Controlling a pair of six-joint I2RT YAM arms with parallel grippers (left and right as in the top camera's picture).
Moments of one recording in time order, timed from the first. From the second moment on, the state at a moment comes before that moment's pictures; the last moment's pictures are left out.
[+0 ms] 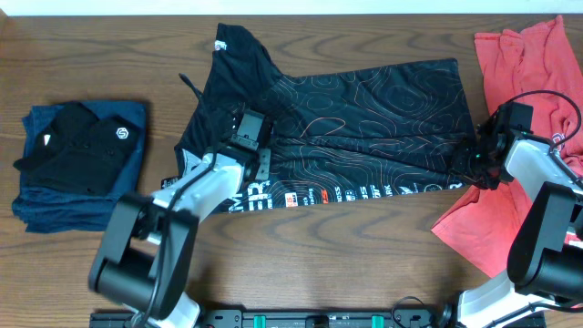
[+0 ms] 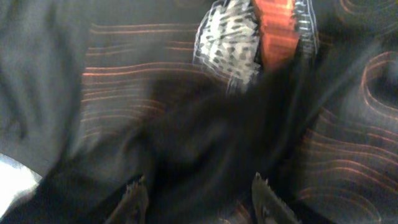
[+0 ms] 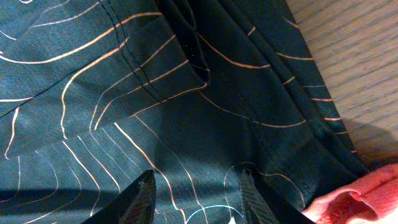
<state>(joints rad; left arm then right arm) -0.39 1.75 0.93 -0.39 -0.22 -0.26 -0.28 1.79 1.01 -0.60 -0.14 0.23</state>
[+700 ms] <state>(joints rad) -0.28 1.63 0.85 -0.60 -0.22 -0.31 -0.28 1.79 1.01 -0.82 0.06 0.34</state>
